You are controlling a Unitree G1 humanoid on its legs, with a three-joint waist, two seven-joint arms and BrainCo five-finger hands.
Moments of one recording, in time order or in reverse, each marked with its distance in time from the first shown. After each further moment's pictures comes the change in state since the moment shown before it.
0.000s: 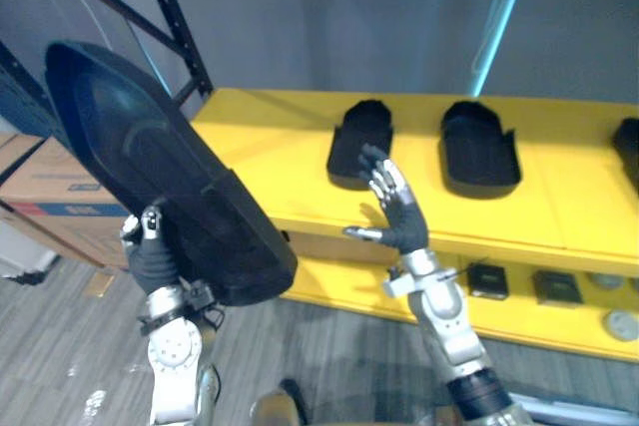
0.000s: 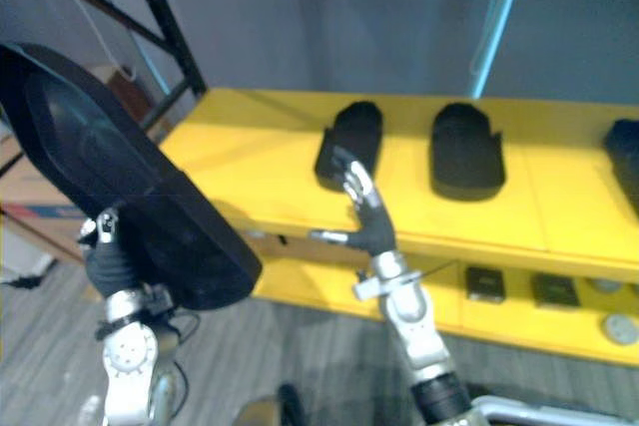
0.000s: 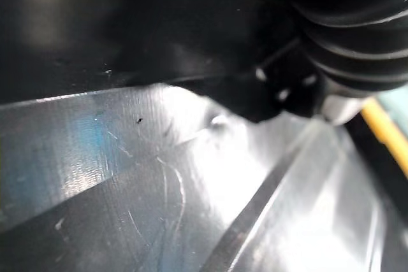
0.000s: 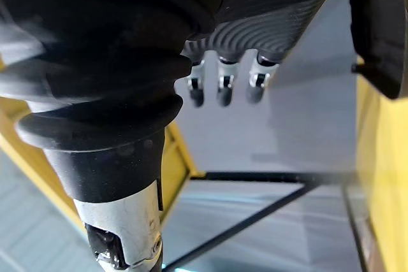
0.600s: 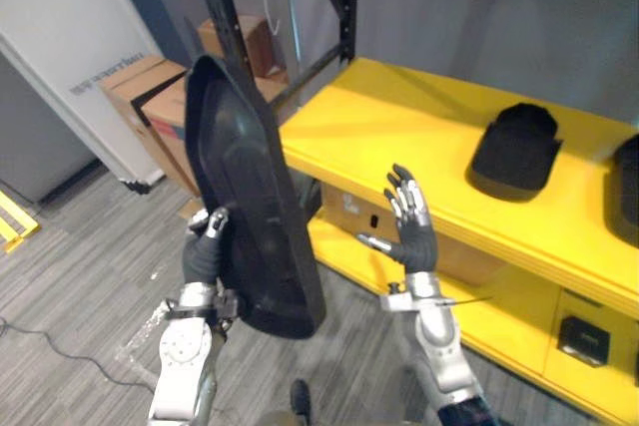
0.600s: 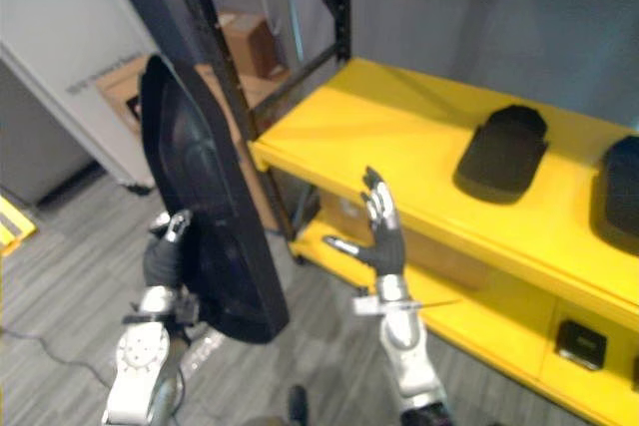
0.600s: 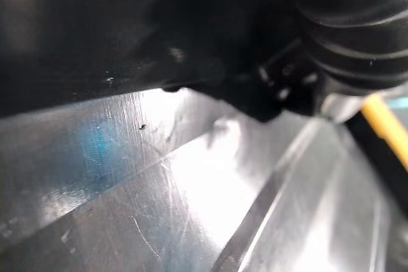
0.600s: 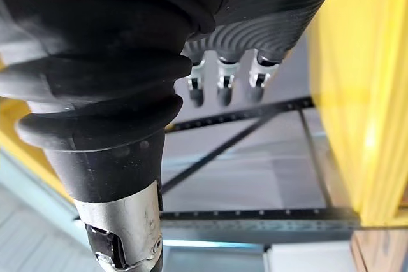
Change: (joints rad) left arm -0.025 0.112 -0.108 0.077 -0.044 0.045 -0.229; right arm 0.135 0.117 -0.006 0.003 -0.136 -0.031 -0.209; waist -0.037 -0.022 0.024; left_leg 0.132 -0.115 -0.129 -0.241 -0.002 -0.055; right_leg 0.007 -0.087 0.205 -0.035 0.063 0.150
